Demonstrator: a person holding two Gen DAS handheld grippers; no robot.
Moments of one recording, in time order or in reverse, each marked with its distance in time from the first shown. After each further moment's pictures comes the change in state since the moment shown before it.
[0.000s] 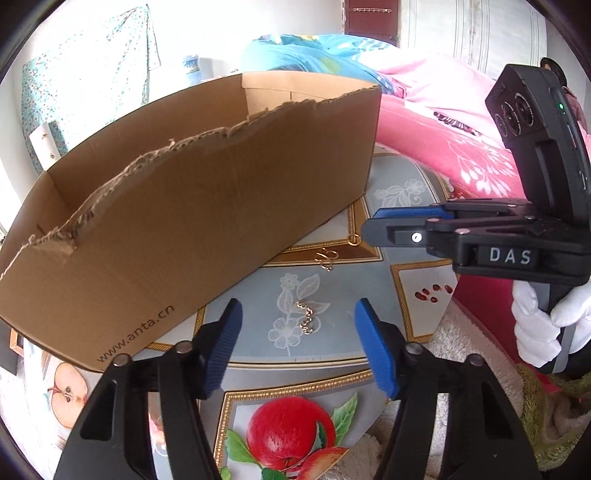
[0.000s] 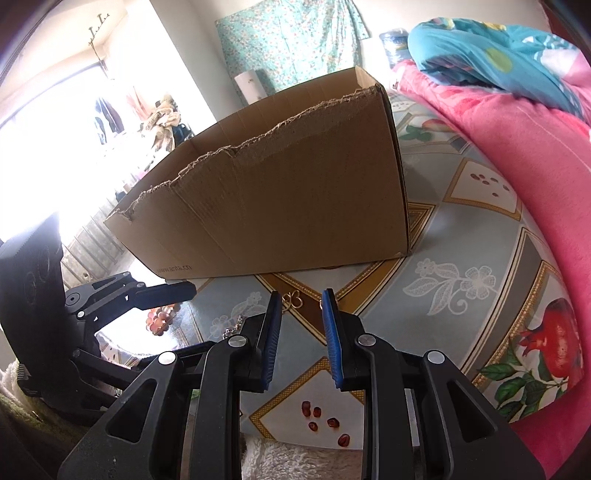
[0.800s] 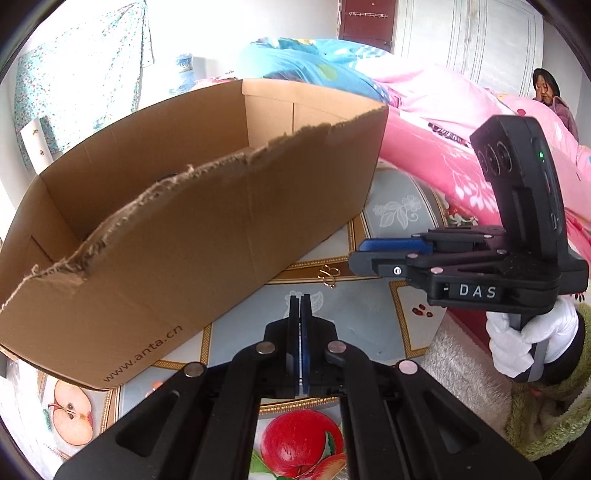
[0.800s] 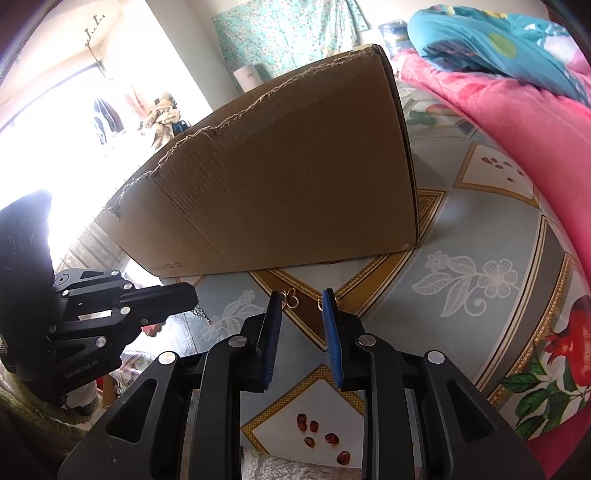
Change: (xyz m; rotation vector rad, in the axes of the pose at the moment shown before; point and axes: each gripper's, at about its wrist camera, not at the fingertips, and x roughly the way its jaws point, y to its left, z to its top) left arm -0.013 0.019 0.004 -0.030 -0.027 -0.057; right arm 0.013 -0.010 0.002 0.023 0.023 0.024
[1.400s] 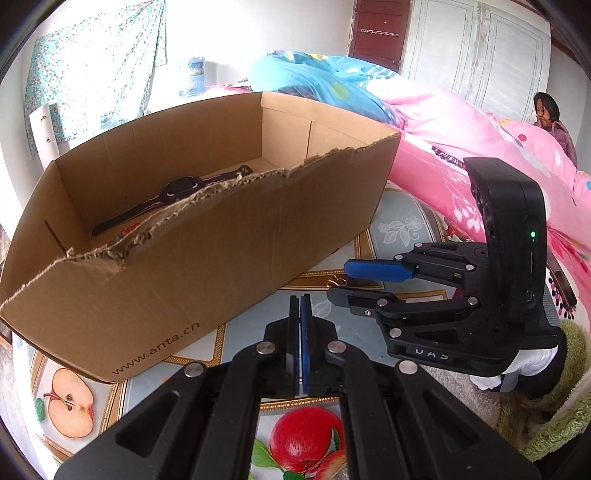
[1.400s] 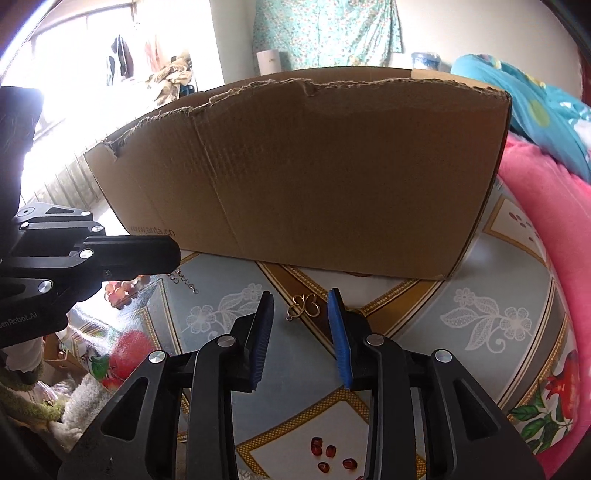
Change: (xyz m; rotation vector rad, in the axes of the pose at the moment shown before) left arm -0.013 0.015 -0.003 -0.064 -0.048 -0.021; right arm 0.025 0.039 0.005 -0.271 0.005 -0.172
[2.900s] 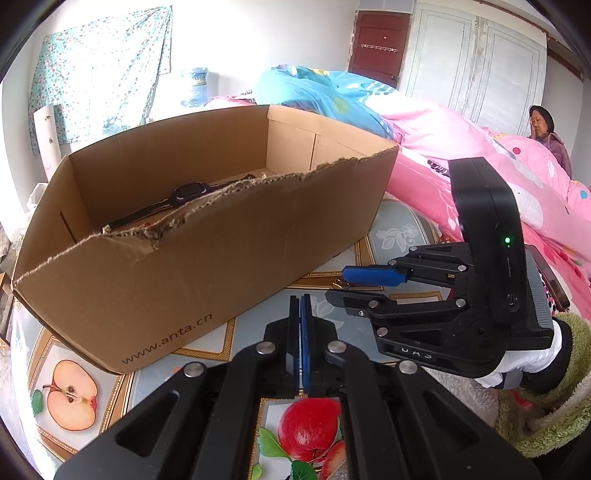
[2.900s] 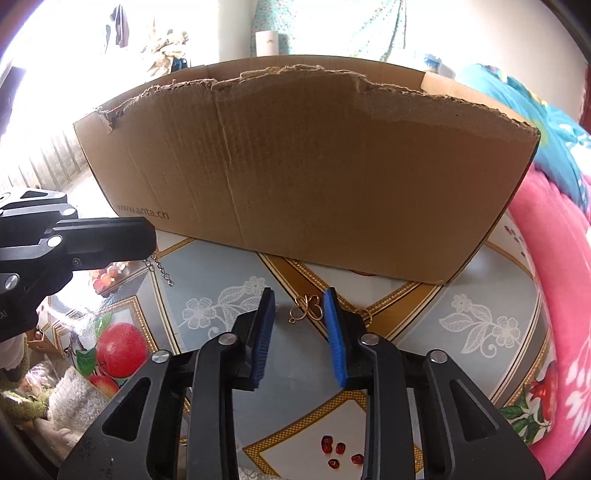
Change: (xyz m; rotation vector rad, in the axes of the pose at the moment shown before) left arm -0.016 0.011 -0.013 -0.016 -0.064 -0.024; right arm 0.032 -0.002 0.022 -0.051 0.076 -0.101
